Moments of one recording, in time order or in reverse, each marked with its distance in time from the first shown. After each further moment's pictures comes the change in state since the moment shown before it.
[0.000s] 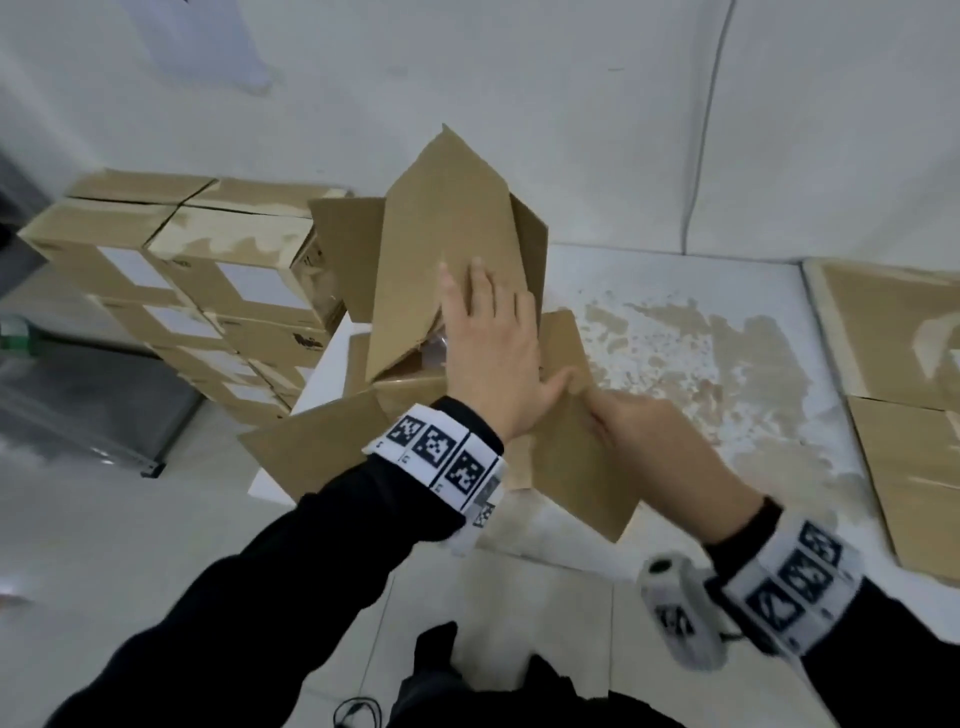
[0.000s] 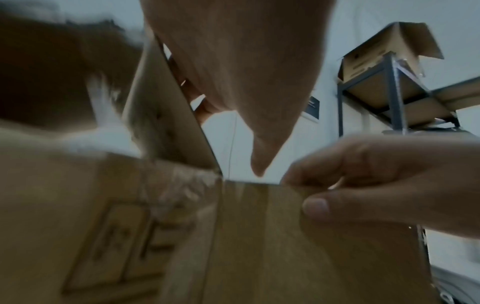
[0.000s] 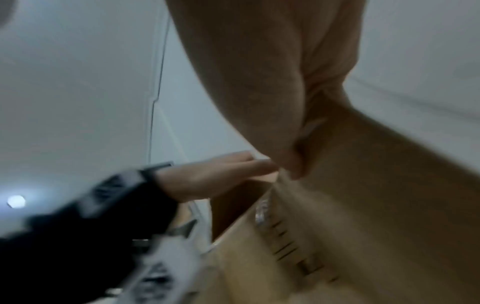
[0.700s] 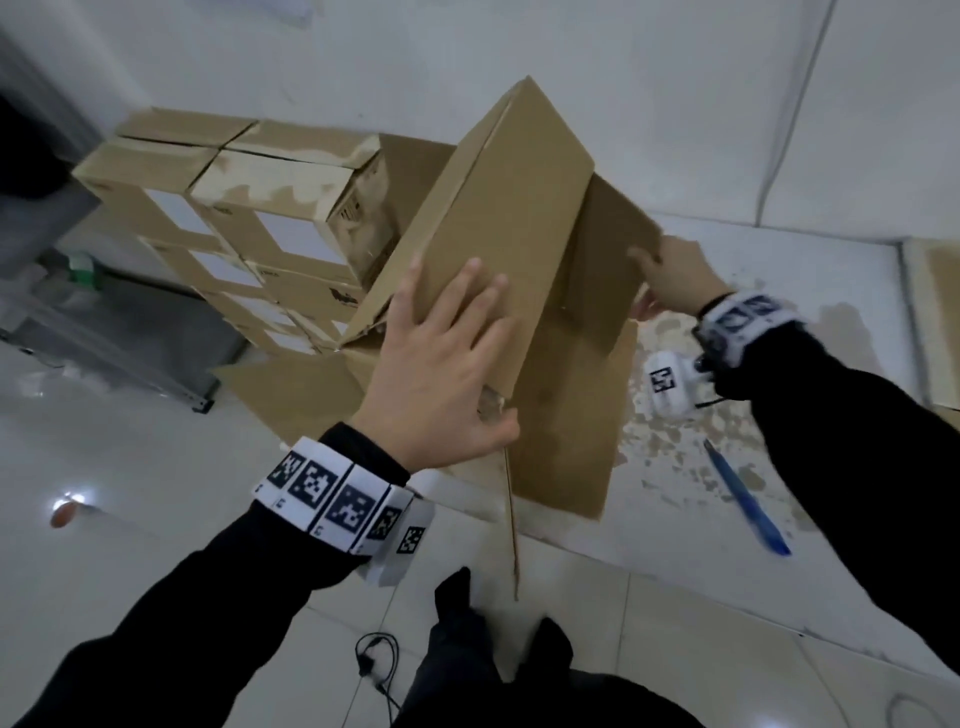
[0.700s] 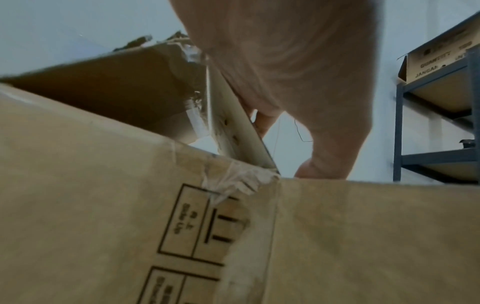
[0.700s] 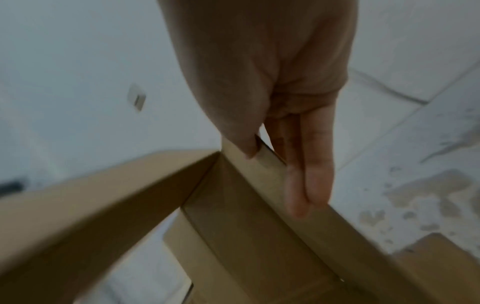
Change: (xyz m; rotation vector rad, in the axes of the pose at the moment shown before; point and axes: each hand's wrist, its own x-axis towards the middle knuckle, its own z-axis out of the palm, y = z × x) left_hand -0.037 -0.065 0.035 -0.149 0.151 0.226; right_hand 0.154 0.111 0.040 0.565 -0.182 0.594
